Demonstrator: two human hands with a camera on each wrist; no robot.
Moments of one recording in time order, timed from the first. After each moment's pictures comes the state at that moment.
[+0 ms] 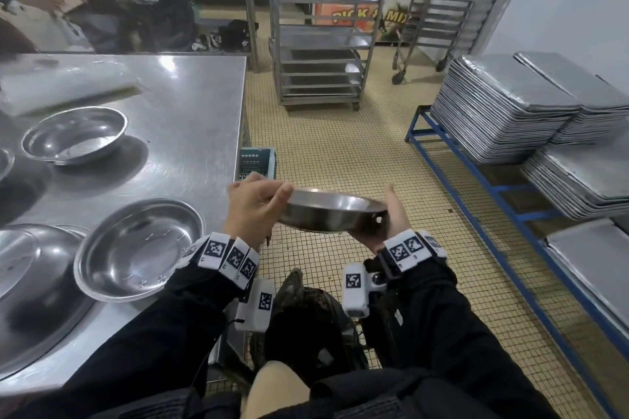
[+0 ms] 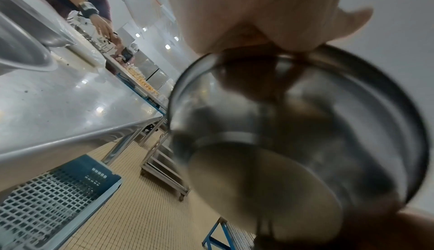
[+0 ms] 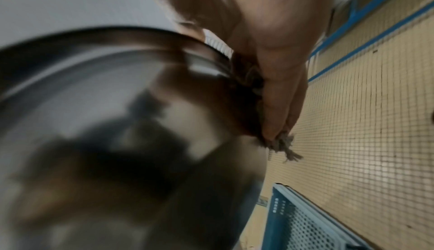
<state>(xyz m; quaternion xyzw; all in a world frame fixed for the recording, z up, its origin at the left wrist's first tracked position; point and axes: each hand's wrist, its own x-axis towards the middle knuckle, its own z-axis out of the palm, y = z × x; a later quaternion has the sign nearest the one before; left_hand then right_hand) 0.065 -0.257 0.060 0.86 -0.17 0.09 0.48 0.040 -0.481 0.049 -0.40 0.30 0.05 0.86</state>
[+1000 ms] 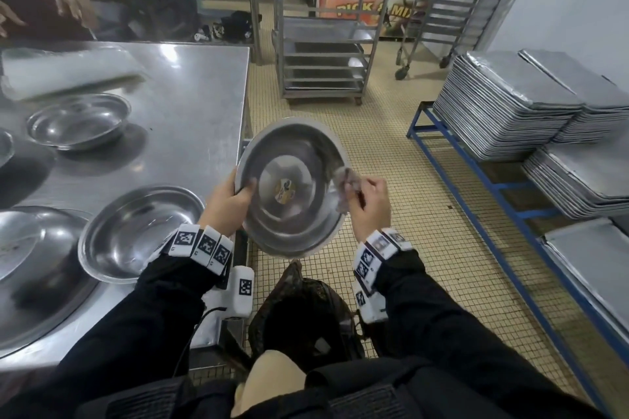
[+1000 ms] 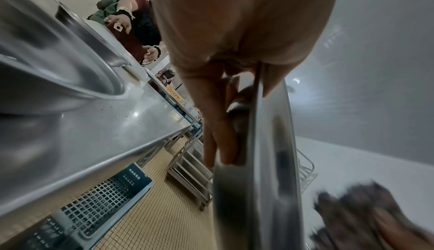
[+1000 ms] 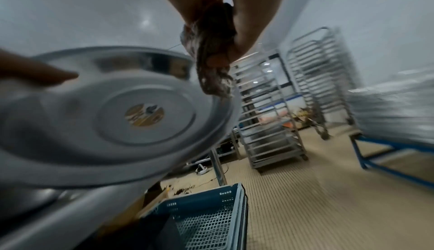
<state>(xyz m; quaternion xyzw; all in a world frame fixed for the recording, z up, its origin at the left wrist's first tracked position) 0.063 -0.229 0.052 0.79 0.00 -0.02 0.61 0.046 -0.459 0.016 -0.88 0.08 -0.20 0.42</state>
